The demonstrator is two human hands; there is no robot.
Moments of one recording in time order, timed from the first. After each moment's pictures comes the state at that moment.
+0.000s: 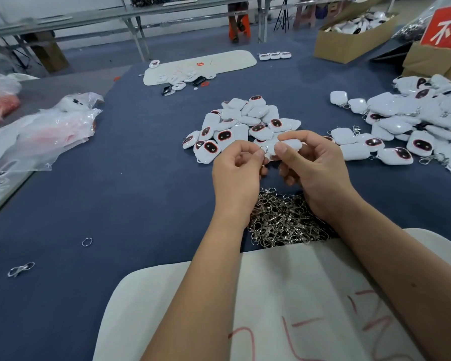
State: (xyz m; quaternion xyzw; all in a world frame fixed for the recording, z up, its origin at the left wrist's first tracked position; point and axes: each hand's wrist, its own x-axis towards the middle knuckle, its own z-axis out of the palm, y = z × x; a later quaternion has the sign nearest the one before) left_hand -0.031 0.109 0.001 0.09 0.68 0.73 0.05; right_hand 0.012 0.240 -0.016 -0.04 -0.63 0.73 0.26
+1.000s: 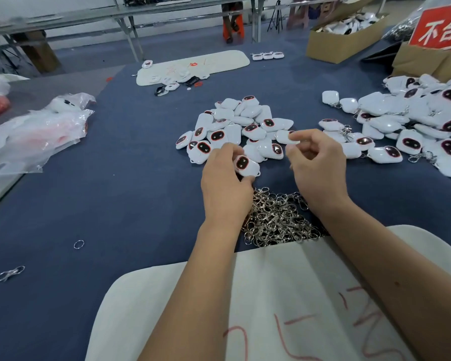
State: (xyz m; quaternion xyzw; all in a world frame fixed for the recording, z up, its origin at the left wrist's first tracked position) left_hand -0.035 0.099 -0.013 0.18 0.85 0.48 -0.08; right_hand 0.011 0.250 -0.019 -0.22 -0.76 0.50 0.35
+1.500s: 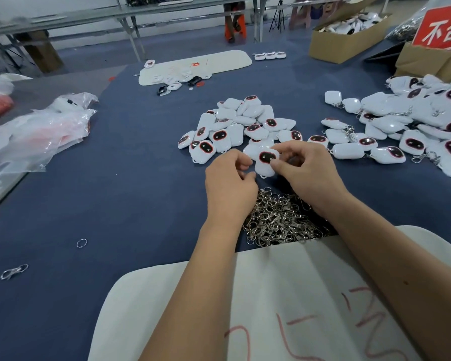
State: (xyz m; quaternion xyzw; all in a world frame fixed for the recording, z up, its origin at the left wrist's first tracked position) left_hand -0.037 0.100 -0.013 0.16 0.85 0.50 -0.03; right_hand 0.007 0.252 -0.021 -0.13 -0.81 0.52 0.23
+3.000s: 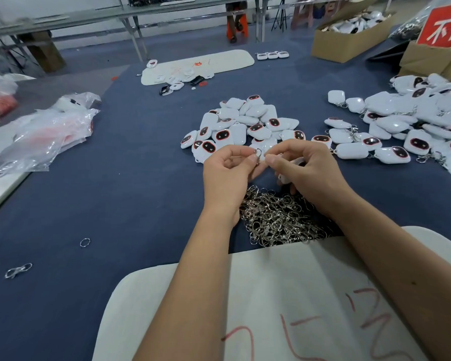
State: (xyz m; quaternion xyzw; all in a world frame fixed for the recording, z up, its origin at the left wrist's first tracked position) left_hand -0.043 0.099 -0.006 0.07 0.63 0.76 0.10; right_hand 0.015 0.247 -0.013 -0.05 -0.78 0.58 0.21
